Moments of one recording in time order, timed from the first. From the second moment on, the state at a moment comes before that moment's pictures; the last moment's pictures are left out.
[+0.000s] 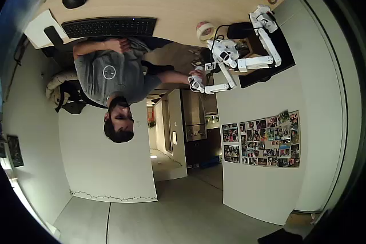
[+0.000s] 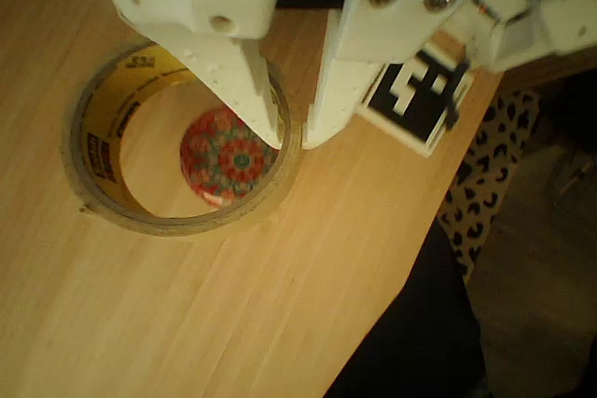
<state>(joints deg) -55.0 101.1 115.0 41.7 -62.2</state>
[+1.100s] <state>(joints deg) -48.6 101.0 114.6 48.3 -61.6</state>
